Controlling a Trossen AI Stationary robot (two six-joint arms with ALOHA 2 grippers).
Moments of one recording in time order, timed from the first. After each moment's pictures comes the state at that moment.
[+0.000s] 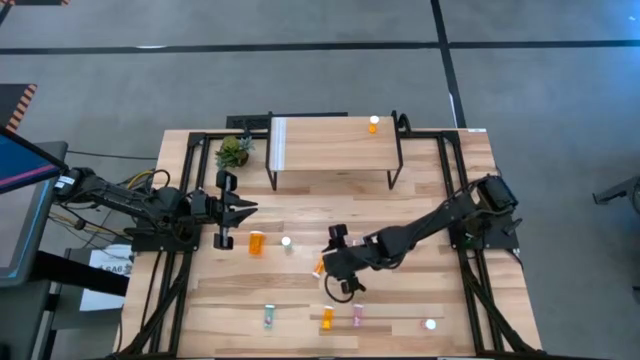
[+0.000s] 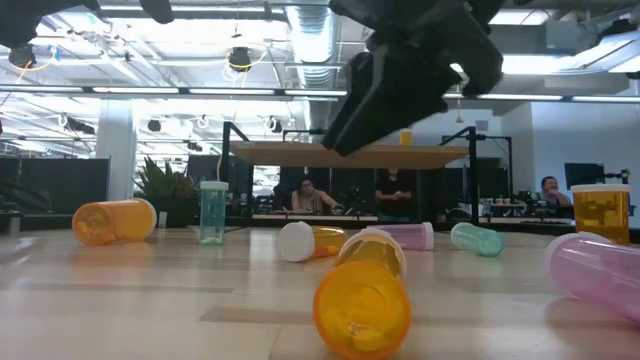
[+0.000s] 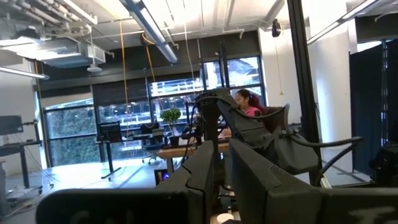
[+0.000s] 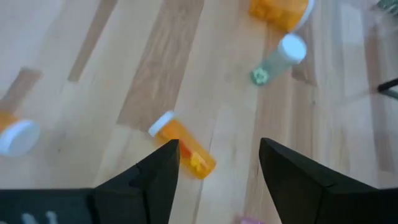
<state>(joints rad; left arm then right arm) -0.23 0.68 0.29 0.78 -0.21 0.20 0.34 1.82 1.19 -0.20 0.31 -0.08</state>
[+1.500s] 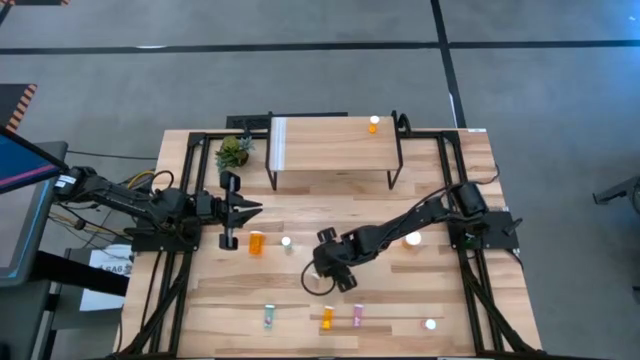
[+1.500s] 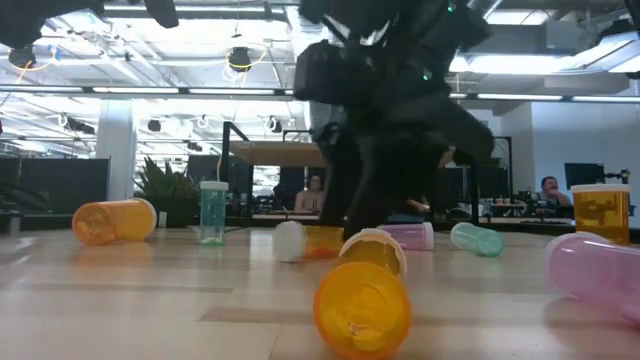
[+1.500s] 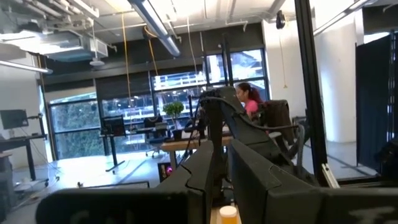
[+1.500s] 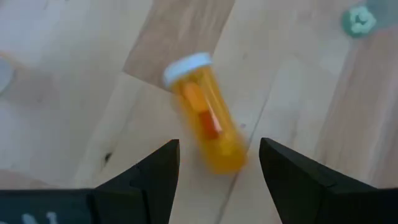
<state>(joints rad) -0.23 0.74 0.29 0.81 -0.22 0.20 0.26 2.03 1.35 -0.40 0.08 -0.17</state>
